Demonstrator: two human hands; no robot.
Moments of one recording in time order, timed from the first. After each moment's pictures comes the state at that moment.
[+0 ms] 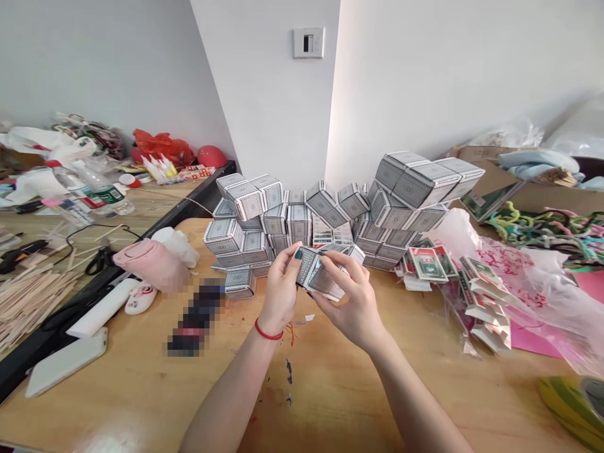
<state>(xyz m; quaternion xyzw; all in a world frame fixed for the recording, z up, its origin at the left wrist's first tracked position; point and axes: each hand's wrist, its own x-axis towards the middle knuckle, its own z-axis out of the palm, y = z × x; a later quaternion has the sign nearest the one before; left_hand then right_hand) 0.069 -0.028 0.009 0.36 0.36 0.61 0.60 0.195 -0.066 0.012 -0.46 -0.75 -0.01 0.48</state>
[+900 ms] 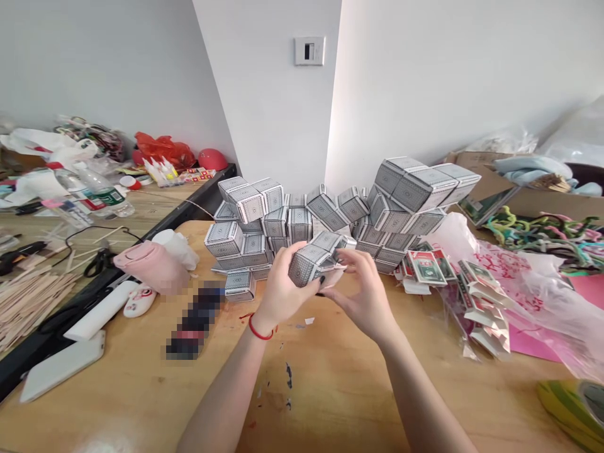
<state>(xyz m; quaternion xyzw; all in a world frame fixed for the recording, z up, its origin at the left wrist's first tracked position) 0.053 -0.030 0.022 0.73 0.42 0.47 0.26 0.214 -0.058 0.014 -0.52 -0.68 0.16 0.49</state>
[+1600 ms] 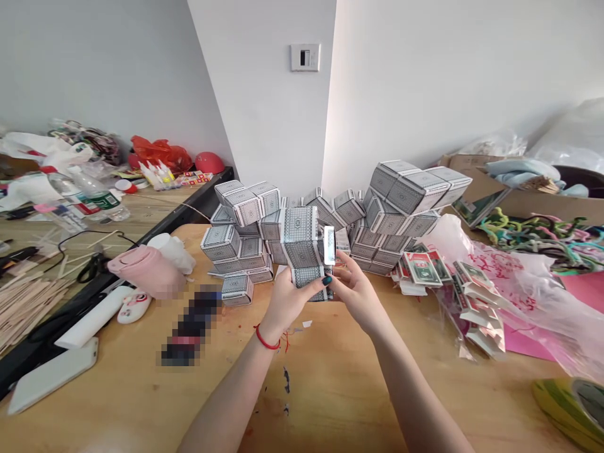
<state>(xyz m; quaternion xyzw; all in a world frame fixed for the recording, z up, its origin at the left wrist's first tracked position) 0.074 -0.038 0.018 0.59 0.39 0.49 0.50 0.210 -0.051 0.008 -0.47 -0.47 0.54 0.53</state>
